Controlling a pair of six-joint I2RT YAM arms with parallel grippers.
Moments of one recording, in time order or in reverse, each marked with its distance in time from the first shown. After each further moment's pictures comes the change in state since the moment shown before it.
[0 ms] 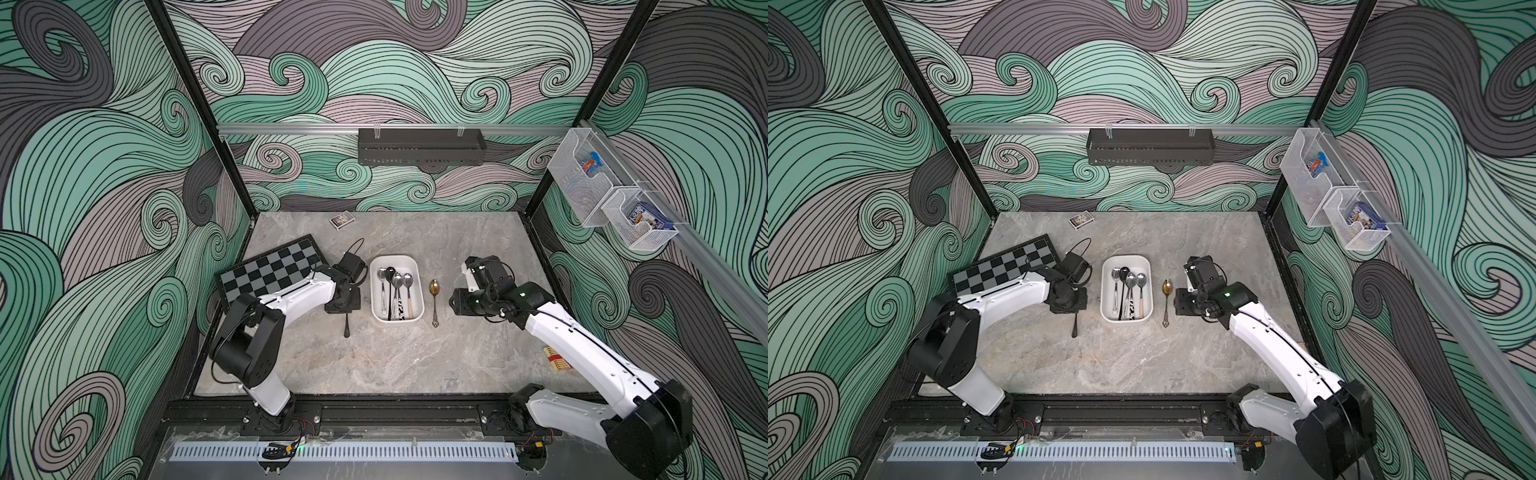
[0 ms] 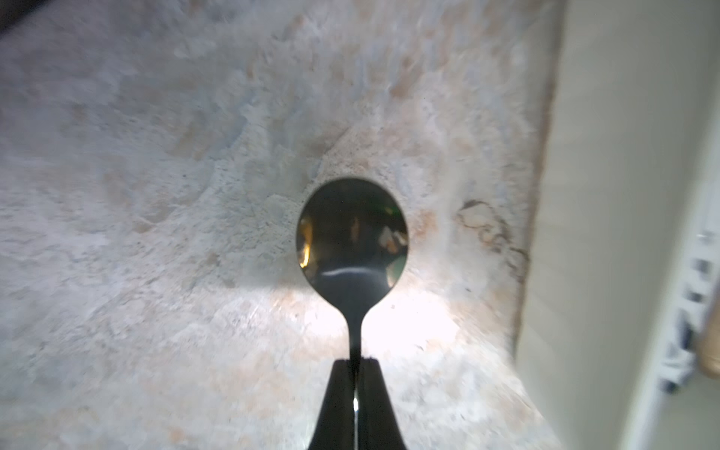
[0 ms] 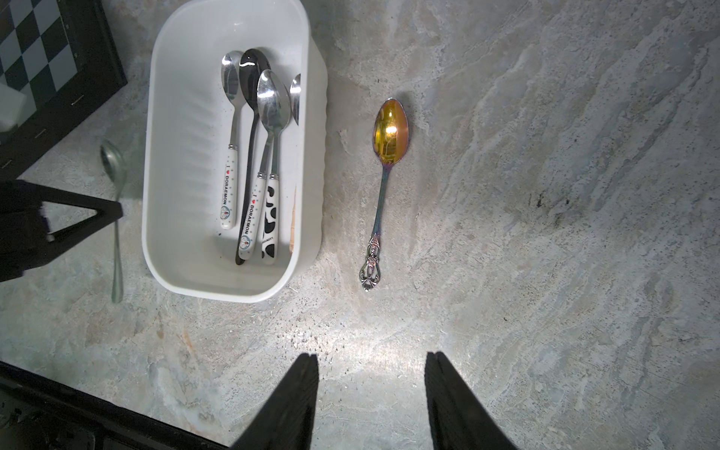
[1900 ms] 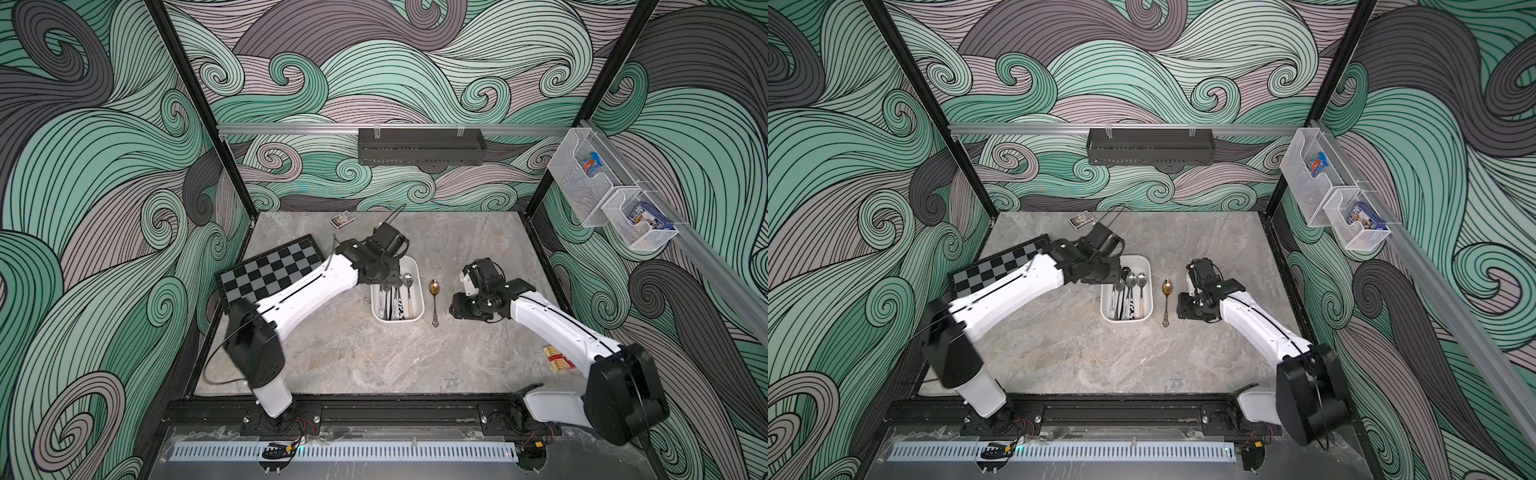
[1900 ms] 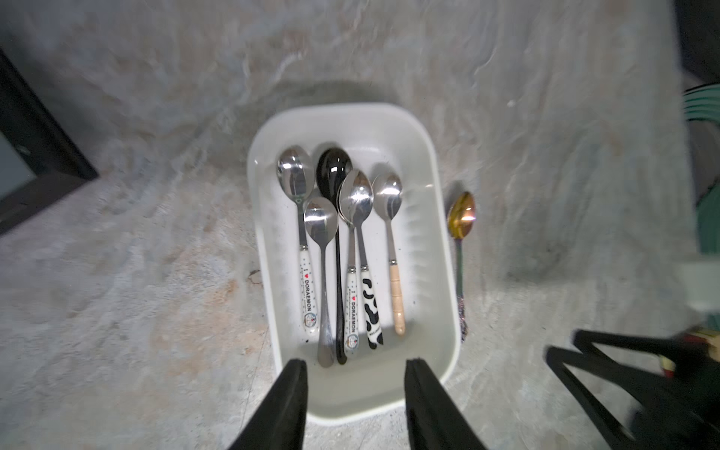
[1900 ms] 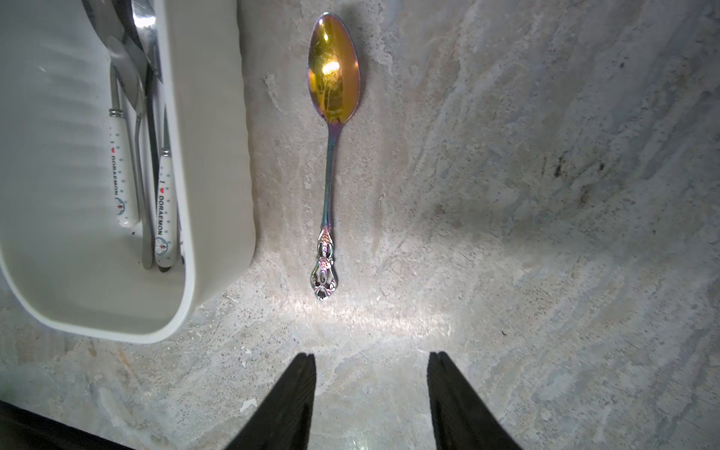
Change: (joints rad) left arm -0.229 -0.041 0.457 -0.151 -0.086 -0.082; right arm -0.080 0.229 -0.037 0.084 -0.072 -0.052
